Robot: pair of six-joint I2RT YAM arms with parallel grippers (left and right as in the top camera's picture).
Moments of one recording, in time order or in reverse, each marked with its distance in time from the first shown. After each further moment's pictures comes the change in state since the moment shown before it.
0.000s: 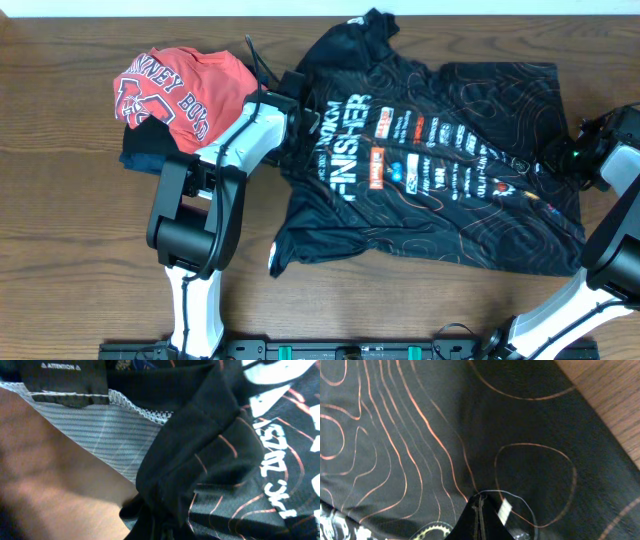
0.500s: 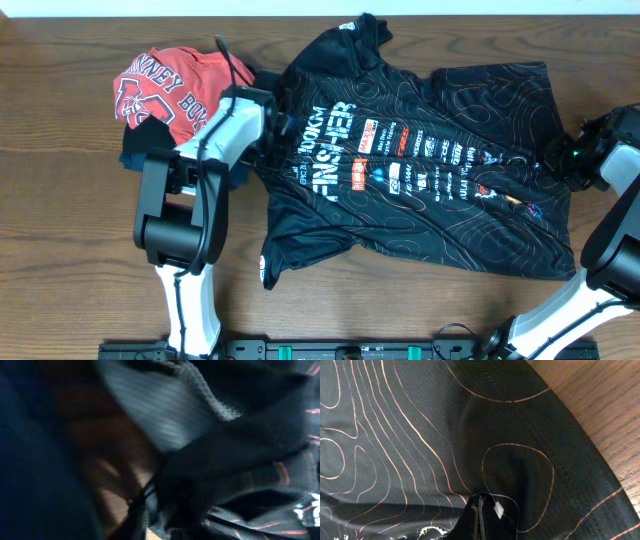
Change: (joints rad) left arm 0.103 -0.003 0.000 -0.082 -0.061 -0.031; right arm 0.000 0.000 0.003 -0.005 0.010 0.027
